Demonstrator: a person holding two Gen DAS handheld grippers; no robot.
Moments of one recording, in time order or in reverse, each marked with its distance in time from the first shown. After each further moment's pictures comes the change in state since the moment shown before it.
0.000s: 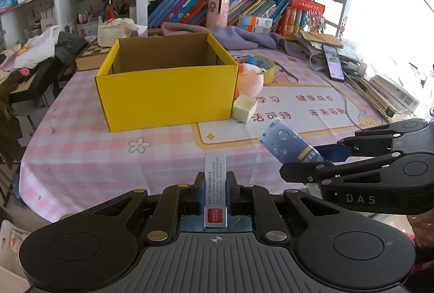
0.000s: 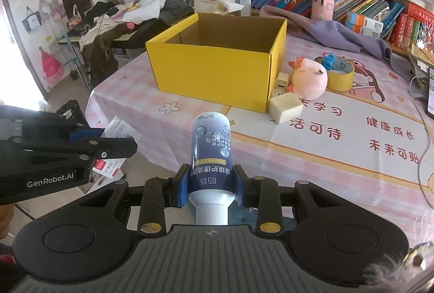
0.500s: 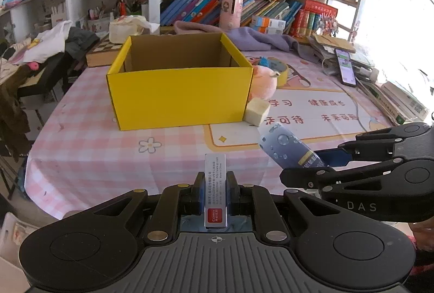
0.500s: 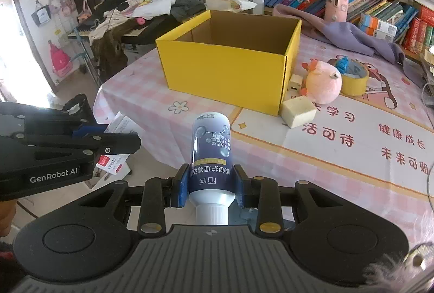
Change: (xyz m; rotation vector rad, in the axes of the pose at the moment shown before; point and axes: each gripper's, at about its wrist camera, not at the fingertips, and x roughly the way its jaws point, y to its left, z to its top) left arm 0.007 0.008 0.006 -0.033 0.007 0.039; right arm 0.012 0.002 0.010 -0.032 0.016 0.041
